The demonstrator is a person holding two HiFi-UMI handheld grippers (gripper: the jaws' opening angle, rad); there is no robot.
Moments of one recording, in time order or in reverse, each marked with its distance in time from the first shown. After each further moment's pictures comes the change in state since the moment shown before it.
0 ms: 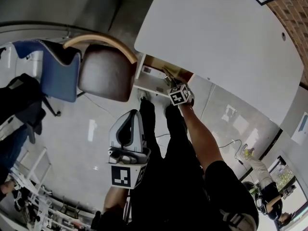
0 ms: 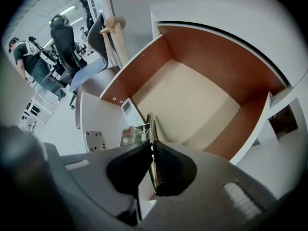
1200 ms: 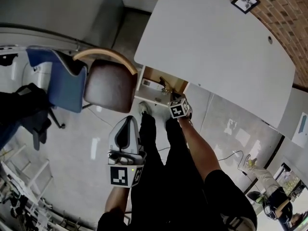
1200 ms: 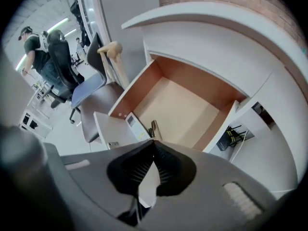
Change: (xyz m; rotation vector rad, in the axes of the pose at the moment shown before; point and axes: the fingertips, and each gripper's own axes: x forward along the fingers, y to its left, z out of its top) left arm -0.033 -0.006 0.016 0.040 -0.018 0.013; right arm -0.057 0.004 0.012 0.107 -0.085 -0.022
